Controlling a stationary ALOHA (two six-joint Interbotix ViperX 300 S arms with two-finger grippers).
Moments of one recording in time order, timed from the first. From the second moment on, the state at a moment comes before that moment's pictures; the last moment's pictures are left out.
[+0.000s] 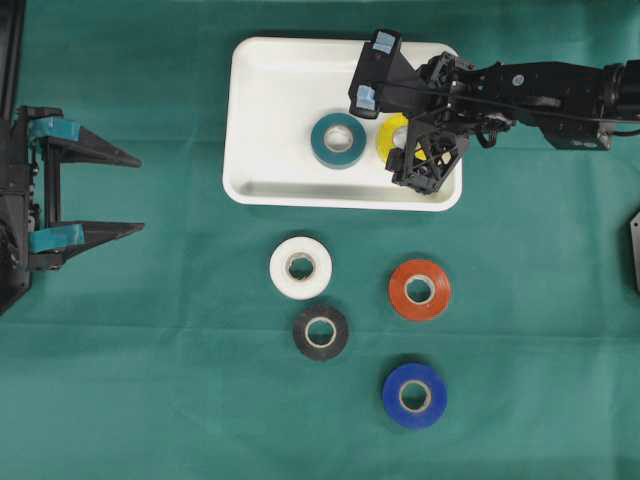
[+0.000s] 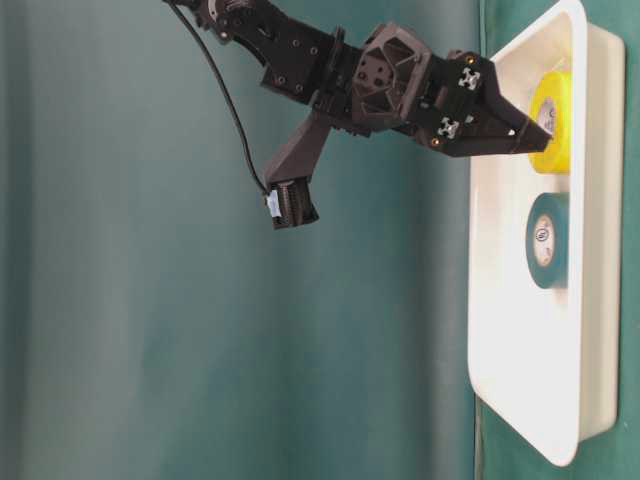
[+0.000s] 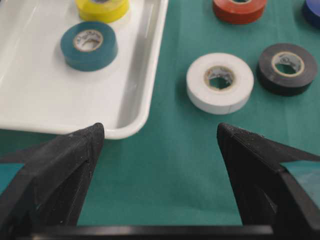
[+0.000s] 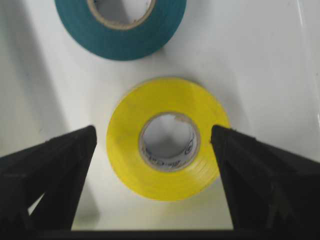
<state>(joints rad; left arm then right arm) 0.12 -0.94 1.22 0.00 0.11 0.07 -0.33 0.10 0.52 -0.12 0.51 0.23</state>
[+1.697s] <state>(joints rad) 0.12 -0.94 1.23 0.00 0.11 0.07 -0.08 -0.16 0.52 -0.20 0.63 0.29</state>
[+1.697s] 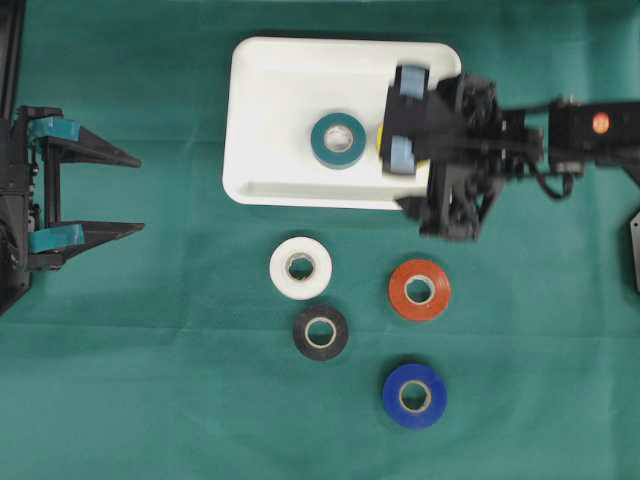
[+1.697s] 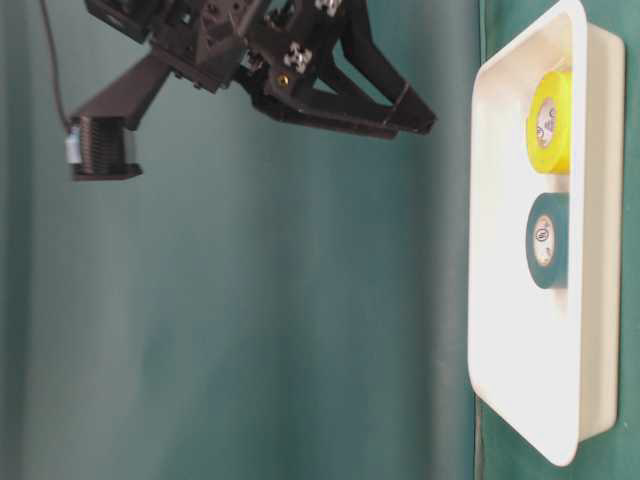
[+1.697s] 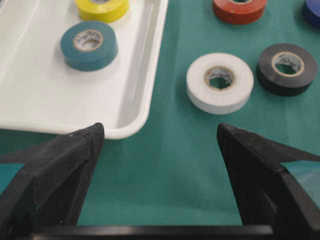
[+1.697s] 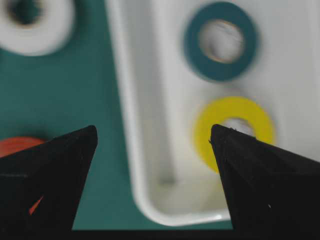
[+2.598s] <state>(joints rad) 0.12 -0.94 1.23 0.00 0.11 0.07 -0.05 -0.64 0.85 -0.20 0.46 0.29</state>
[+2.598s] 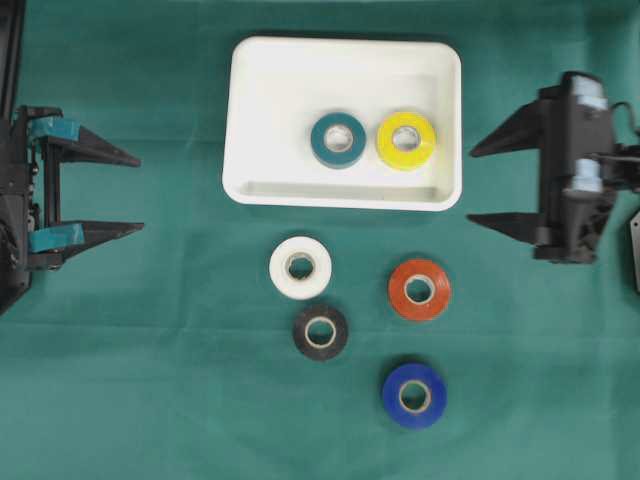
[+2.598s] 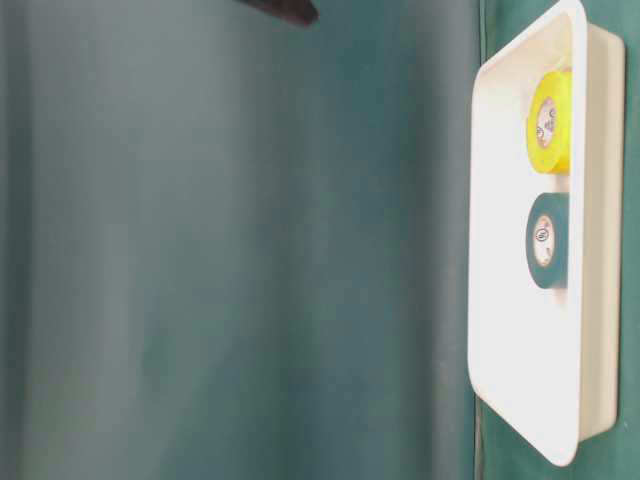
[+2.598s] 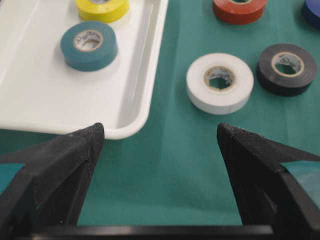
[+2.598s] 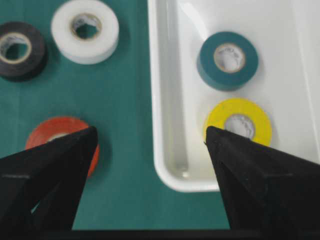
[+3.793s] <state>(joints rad) 0.12 -0.94 1.23 0.00 0.10 0.07 -0.05 -0.78 1.19 -0.19 0.12 0.29</state>
